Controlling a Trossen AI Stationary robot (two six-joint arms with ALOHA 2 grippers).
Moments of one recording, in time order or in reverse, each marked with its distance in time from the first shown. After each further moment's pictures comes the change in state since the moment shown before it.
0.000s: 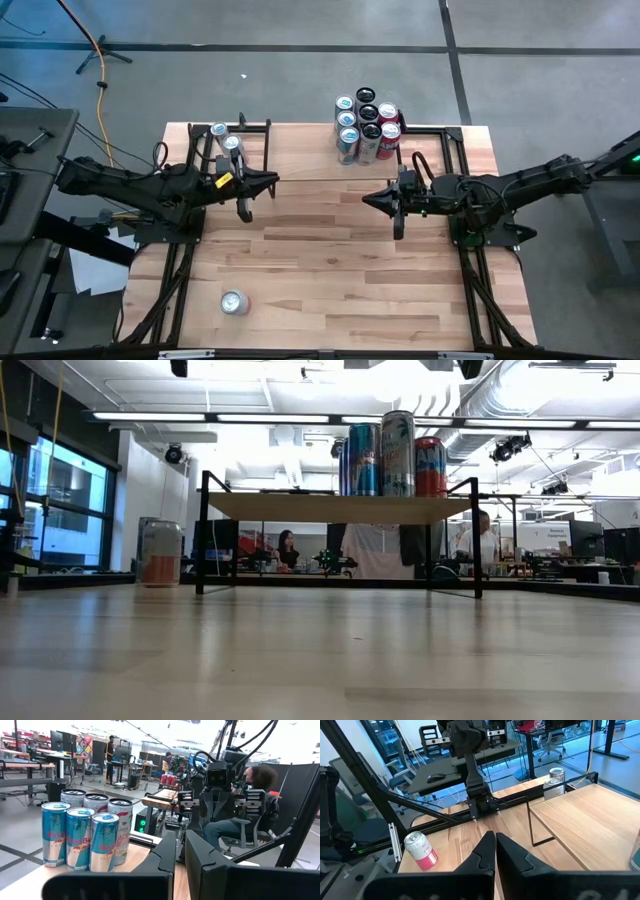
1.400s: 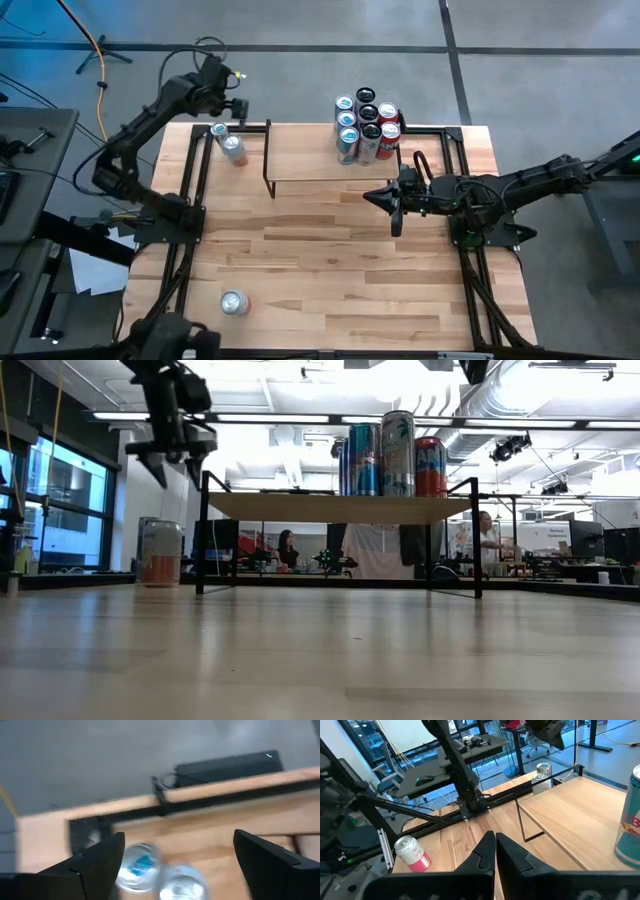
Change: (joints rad) left arm 1.216 0.574 0.671 -1.270 0.210 -0.163; right arm 0.000 0.000 0.002 -0.030 0.061 0.061
